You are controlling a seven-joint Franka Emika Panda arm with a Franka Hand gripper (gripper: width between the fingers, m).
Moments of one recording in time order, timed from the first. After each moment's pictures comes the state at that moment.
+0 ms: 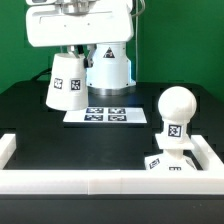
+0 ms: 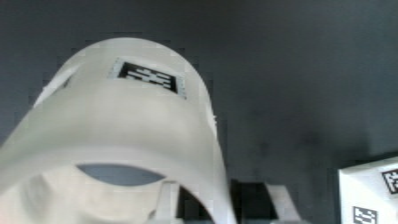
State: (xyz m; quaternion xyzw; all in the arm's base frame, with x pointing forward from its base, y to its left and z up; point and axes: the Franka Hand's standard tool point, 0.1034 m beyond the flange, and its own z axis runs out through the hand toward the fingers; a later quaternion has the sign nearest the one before) arm 0.453 -0.070 0.150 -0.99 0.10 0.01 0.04
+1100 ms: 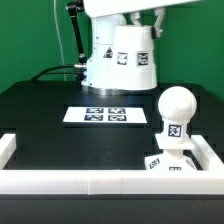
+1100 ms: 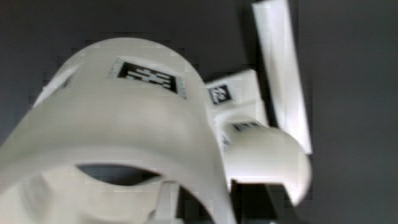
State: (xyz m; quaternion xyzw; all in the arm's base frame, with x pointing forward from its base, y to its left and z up) arm 0.548 0.051 0.218 -0.99 0.14 0.00 0.08
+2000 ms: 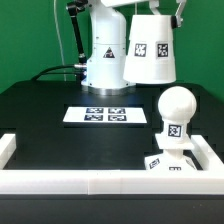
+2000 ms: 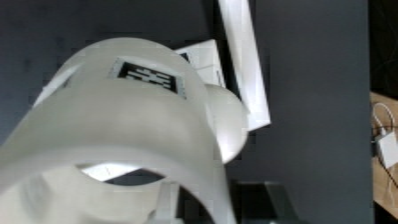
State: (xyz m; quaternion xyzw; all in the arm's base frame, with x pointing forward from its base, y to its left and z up) arm 0.585 0.082 0.244 -0.99 0.14 -0.02 0.09
